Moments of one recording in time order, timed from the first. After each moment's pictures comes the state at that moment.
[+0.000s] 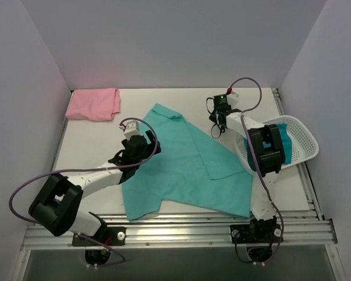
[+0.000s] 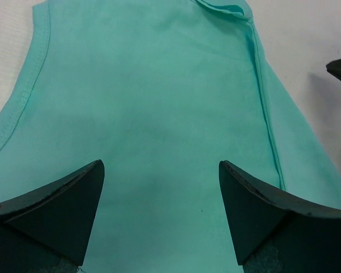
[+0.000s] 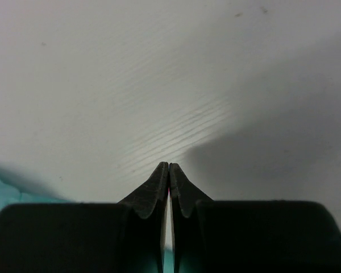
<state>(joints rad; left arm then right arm) -0.62 1.42 0.68 0.24 -0.39 -0.75 0.28 2.13 1.52 -0.18 0.29 0.70</state>
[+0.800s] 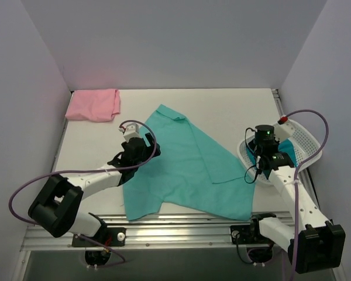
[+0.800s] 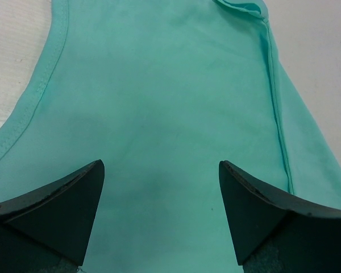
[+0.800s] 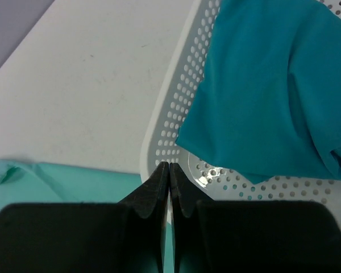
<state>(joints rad) -0.61 1.42 0.65 0.26 -0.35 -0.75 0.13 1.07 0.79 -0.37 0.52 0.76</state>
